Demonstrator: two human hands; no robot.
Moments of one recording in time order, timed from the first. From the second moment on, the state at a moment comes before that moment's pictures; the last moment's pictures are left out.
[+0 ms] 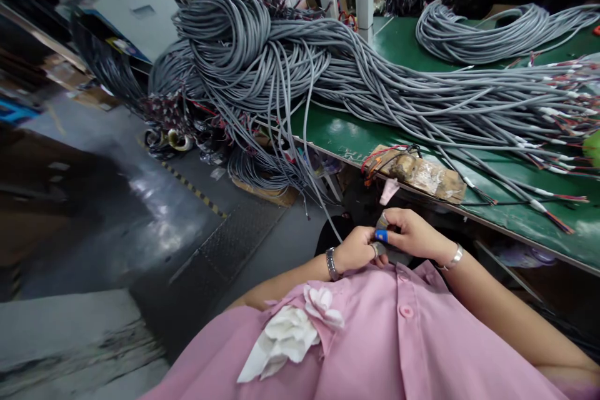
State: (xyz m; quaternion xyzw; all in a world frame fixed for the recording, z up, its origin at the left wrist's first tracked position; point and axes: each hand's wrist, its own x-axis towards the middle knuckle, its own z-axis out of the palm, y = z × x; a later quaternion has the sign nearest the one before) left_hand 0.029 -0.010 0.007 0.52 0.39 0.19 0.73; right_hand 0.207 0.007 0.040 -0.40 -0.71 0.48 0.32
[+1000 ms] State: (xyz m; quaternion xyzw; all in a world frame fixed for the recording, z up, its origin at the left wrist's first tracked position) left_hand 0.022 -0.015 0.008 0.46 0.40 0.33 0.72; right_hand 0.193 -0.006 0.019 -0.48 -0.46 0.64 0.39
